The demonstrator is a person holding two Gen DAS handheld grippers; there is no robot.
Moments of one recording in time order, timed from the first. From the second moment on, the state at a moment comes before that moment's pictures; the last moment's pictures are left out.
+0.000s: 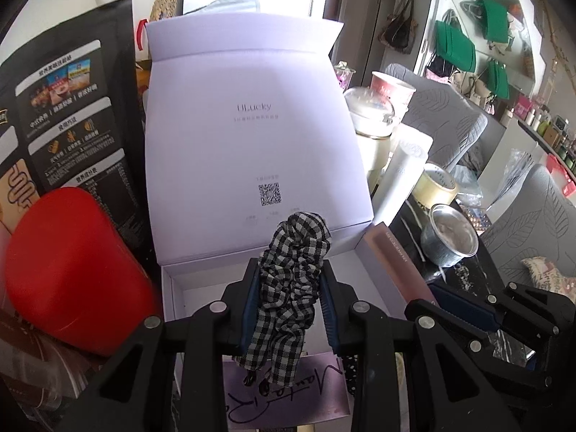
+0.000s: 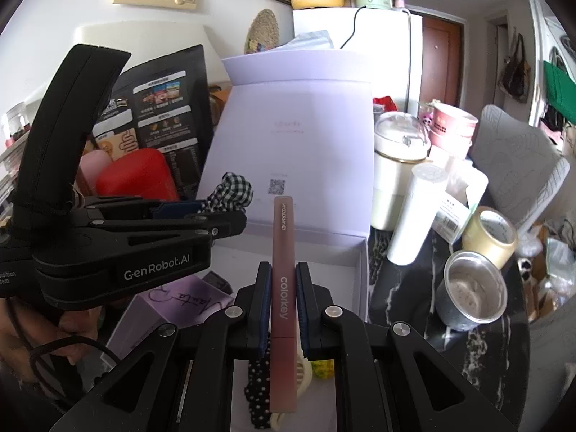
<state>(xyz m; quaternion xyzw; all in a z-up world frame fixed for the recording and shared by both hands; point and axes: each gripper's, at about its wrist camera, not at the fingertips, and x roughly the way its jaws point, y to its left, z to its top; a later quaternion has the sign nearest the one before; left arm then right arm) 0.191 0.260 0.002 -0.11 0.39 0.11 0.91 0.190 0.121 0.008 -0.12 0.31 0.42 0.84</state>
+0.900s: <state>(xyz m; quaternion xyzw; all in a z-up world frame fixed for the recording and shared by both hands) 0.215 0.254 -0.051 -0.09 0.49 0.08 0.86 0.213 0.136 -0.046 -0.14 0.40 0.41 0.81</state>
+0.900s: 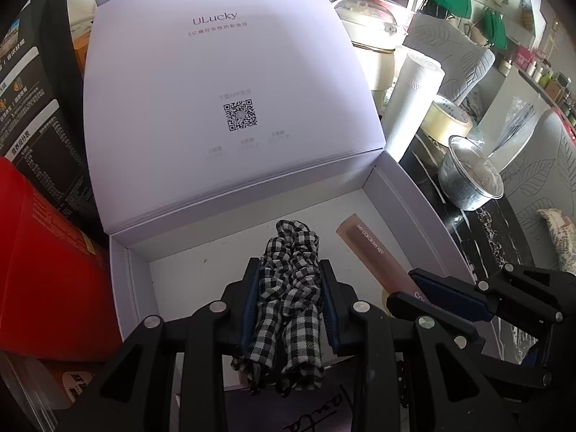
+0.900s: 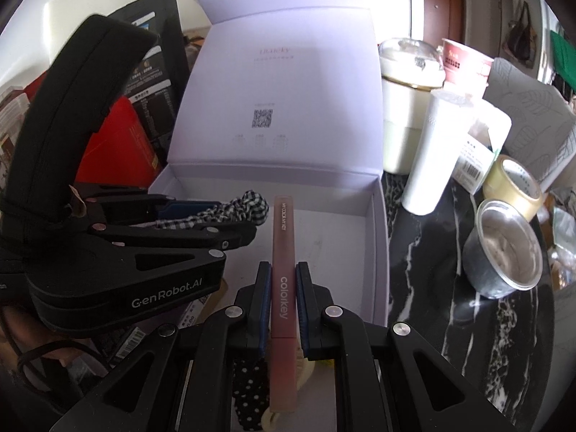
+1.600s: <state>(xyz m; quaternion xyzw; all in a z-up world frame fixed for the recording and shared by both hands) 0.223 0.247 -0.046 -0.07 0.50 0.13 0.85 0.221 0.131 -0.041 -0.13 0.41 0.38 0.82</state>
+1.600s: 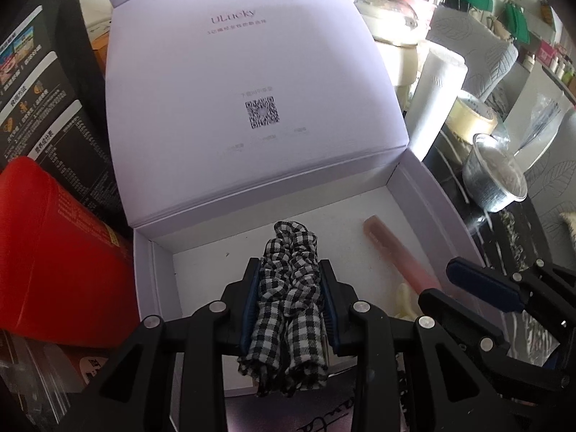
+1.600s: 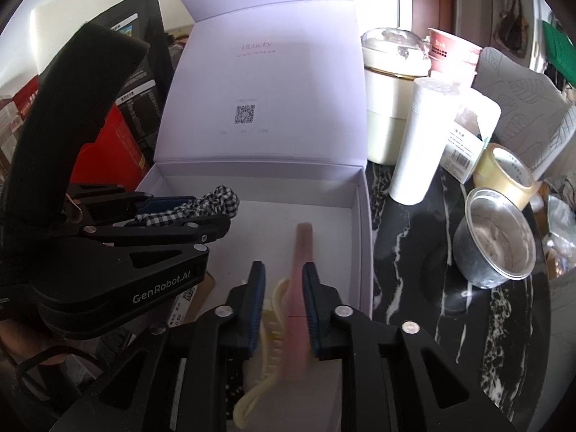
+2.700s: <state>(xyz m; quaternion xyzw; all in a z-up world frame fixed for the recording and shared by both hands) 0.171 0.225 0.041 -0.05 0.43 0.16 0.89 0.196 0.088 0.024 -0.12 0.37 0.36 0.85</state>
